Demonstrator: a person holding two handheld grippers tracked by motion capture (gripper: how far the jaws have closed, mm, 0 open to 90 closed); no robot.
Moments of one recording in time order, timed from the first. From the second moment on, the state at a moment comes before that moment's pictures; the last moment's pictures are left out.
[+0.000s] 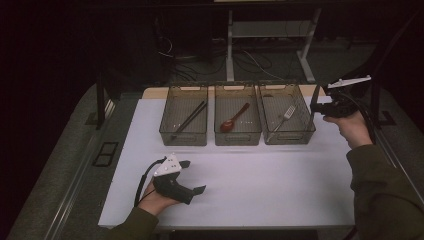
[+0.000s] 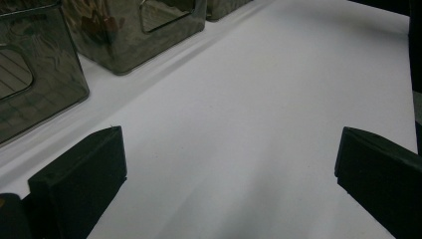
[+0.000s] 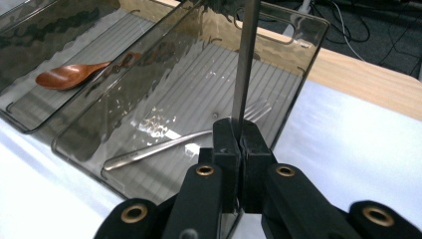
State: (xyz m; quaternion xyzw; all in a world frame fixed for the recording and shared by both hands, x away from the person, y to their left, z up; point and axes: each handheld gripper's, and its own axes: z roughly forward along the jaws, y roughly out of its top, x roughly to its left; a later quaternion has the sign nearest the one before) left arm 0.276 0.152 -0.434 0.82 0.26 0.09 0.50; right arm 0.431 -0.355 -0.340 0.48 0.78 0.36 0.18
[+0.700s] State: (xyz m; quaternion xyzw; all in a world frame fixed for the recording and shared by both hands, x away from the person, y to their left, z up) left arm 0.275 0.150 -0.434 0.83 0.25 0.09 0.49; right arm 0.483 -0.309 -0.371 0.47 0.79 0.33 0.19
